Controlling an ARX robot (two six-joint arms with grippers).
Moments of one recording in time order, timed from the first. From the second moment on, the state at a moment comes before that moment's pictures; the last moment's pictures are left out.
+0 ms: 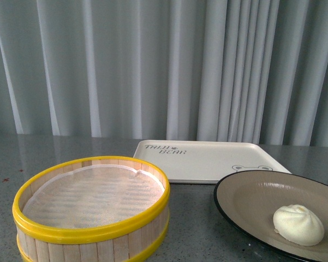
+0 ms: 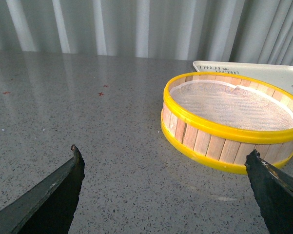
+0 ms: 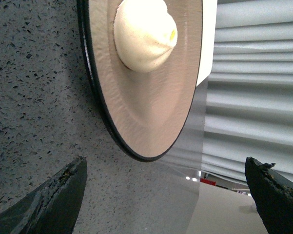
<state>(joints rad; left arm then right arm) 0.00 0.00 0.03 0.00 0.00 0.00 0.00 1.00 0.38 0.23 -0.12 -1.50</state>
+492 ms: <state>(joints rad) 0.00 0.00 0.03 0.00 0.00 0.00 -0.06 1.11 0.34 0.36 -0.16 -1.48</state>
